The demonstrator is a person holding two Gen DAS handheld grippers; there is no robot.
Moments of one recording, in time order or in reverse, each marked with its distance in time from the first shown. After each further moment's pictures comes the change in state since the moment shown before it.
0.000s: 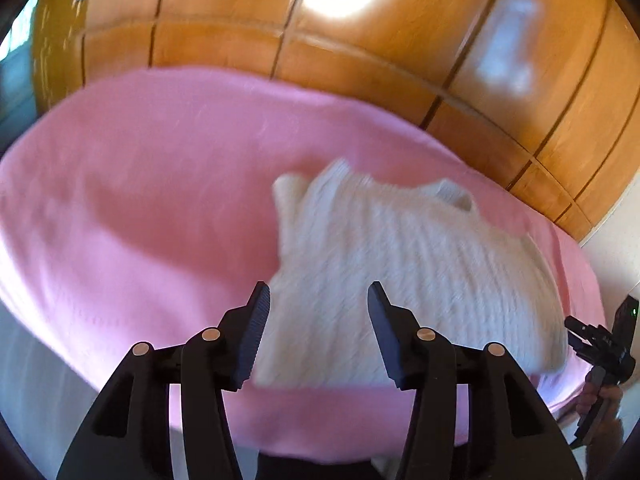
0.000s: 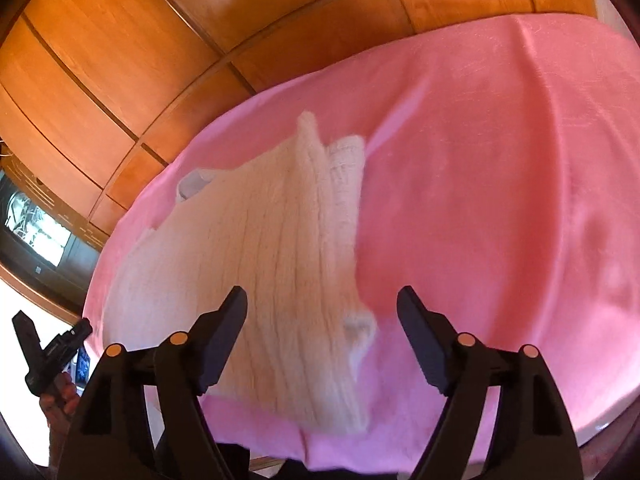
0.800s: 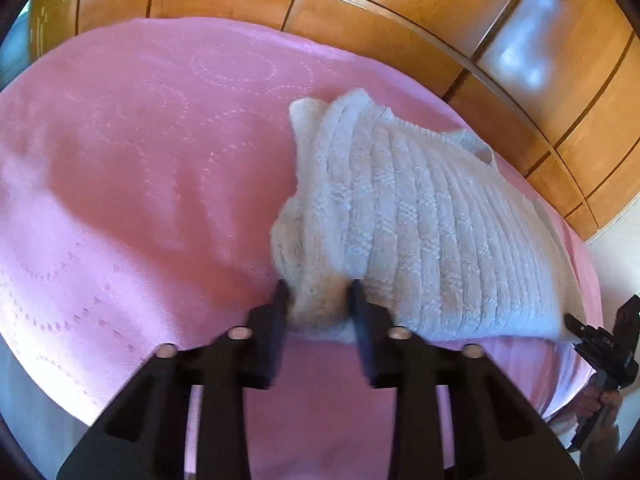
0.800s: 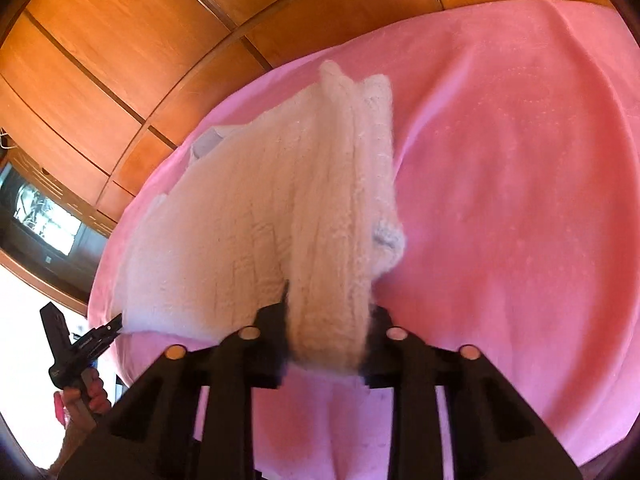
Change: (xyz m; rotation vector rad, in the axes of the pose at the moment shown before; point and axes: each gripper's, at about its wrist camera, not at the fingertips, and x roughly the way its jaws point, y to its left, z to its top) left arm 0.057 0.033 -0.025 -0.076 0.126 -0.037; right arm 0.033 0.011 -0.014 -0.019 0.024 0.035
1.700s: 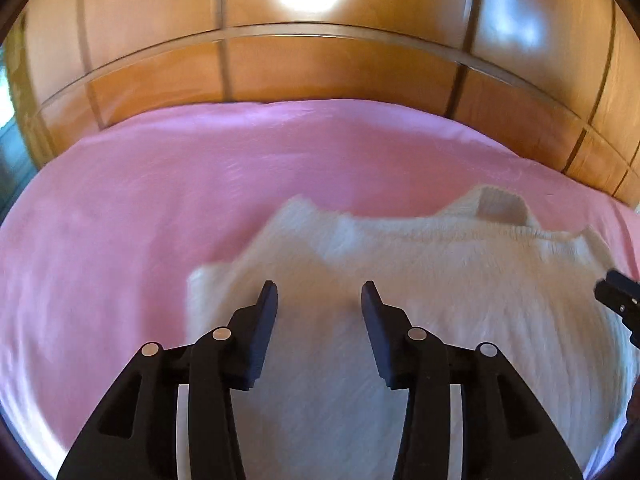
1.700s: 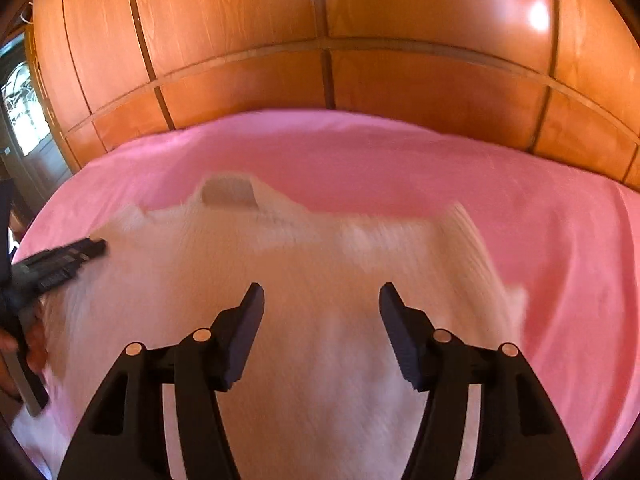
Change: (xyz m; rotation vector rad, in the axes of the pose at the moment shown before) left arm 0.073 -0.078 0.112 0.212 -0.102 0.214; right arm 0.091 0.106 0.088 -0.405 -0.079 -0.225
